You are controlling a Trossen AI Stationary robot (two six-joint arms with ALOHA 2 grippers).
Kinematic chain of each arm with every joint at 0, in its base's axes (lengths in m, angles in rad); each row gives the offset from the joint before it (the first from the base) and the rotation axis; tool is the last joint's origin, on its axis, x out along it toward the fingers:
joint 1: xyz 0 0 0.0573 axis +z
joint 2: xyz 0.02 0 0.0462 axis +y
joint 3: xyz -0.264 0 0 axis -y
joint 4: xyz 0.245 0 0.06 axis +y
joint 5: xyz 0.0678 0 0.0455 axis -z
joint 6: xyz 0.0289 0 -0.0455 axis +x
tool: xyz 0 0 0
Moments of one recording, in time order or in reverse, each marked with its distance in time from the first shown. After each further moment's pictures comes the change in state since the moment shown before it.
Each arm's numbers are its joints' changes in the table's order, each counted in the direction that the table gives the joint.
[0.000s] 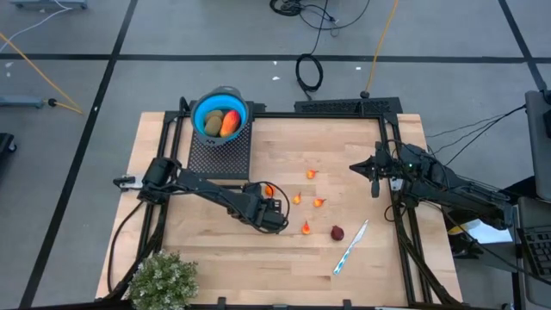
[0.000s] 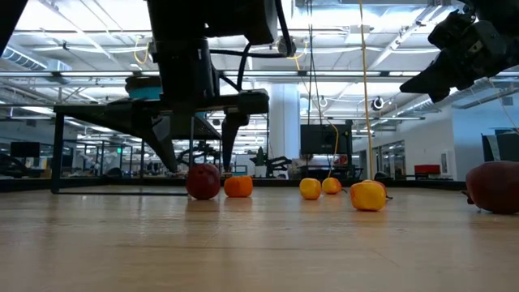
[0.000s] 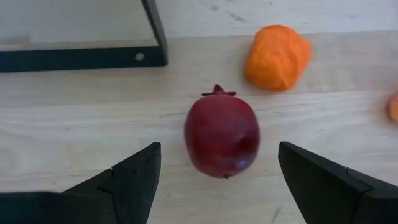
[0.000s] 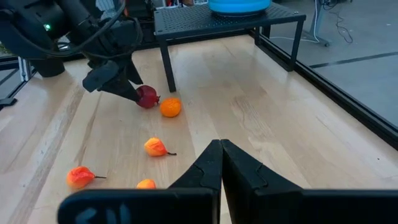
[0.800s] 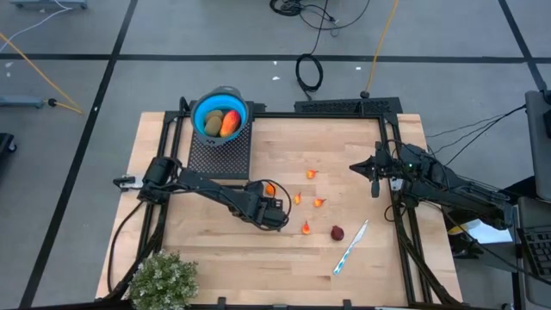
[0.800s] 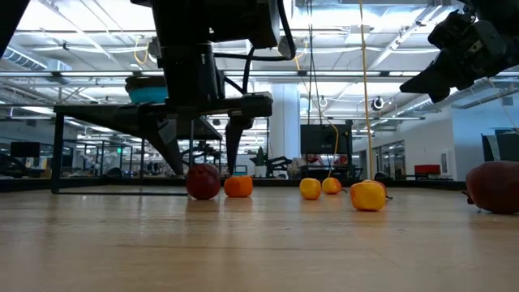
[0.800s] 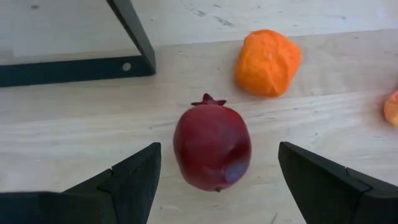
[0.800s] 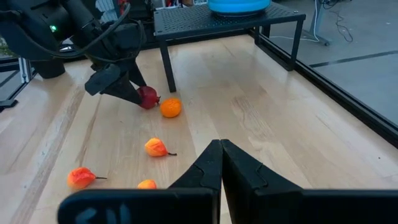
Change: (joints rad) left arm 0.018 0.000 -0.011 -0.050 -0.007 0.072; right arm 0.000 0.000 0.000 0.000 0.000 0.010
